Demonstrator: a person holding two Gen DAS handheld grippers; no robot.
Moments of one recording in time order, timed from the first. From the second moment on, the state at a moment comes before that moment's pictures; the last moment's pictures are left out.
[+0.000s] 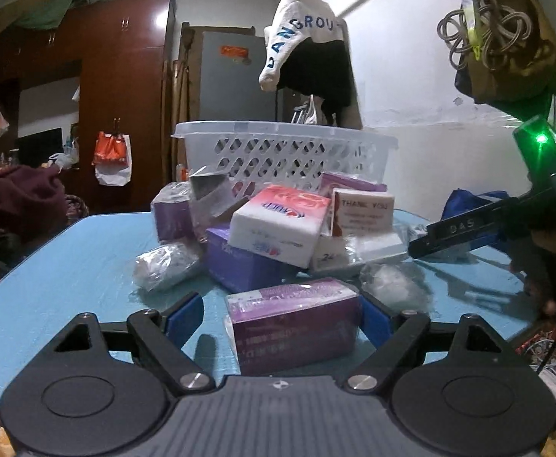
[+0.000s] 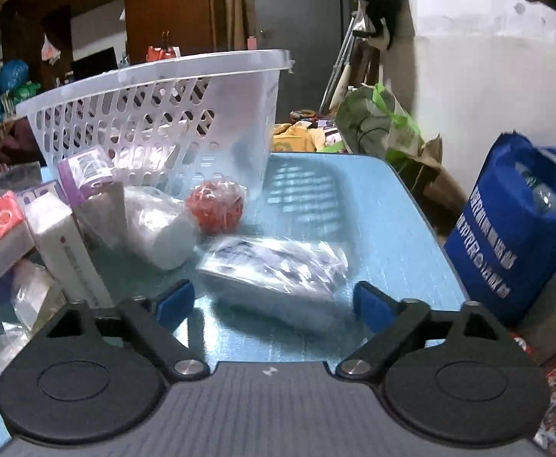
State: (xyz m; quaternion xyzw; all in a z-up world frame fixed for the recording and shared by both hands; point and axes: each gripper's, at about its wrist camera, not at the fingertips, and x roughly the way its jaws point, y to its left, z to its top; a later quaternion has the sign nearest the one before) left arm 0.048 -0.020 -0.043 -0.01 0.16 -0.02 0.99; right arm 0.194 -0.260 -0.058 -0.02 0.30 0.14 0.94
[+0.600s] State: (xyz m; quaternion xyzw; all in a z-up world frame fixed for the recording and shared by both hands) left arm 0.046 -0.008 -0.037 -0.01 0.14 -0.01 0.99; right arm 0.166 -0.269 -0.051 0.00 0.19 0.18 0.97
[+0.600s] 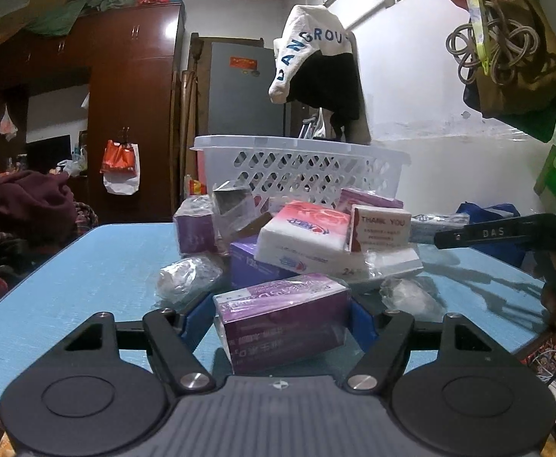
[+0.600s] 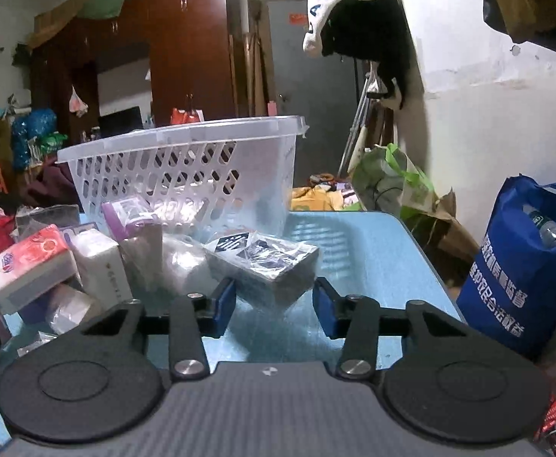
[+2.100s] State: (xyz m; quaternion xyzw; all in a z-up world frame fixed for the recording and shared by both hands) left arm 0.208 0.029 0.110 -0.05 0.10 -0.04 0.99; right arm 0.216 -0.213 0.049 0.01 0.06 0.22 0.97
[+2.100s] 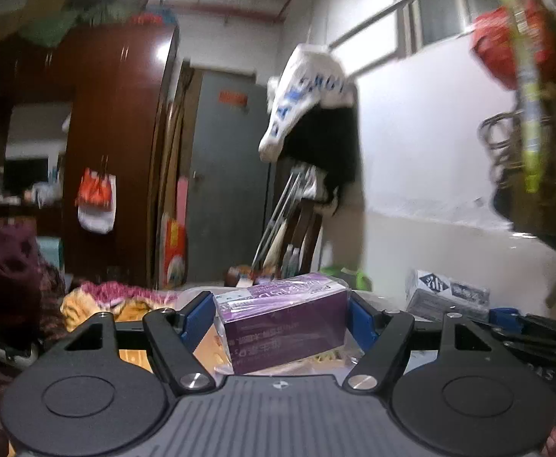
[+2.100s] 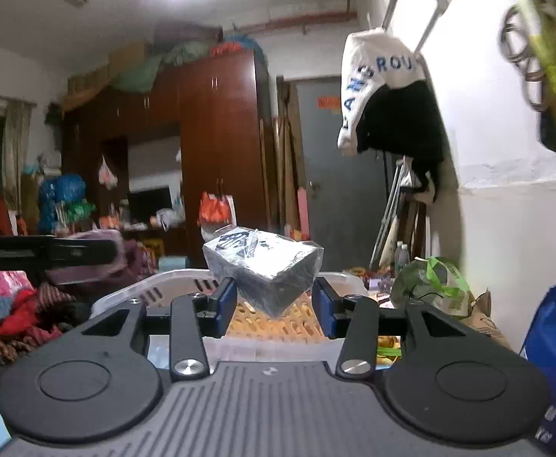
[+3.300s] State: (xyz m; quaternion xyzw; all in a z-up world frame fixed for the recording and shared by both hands) left arm 0.083 0.009 -0.008 -0.01 0.11 -0.07 0.99; right arm 0.106 -0.207 -0.078 -0.01 0.13 0.28 0.95
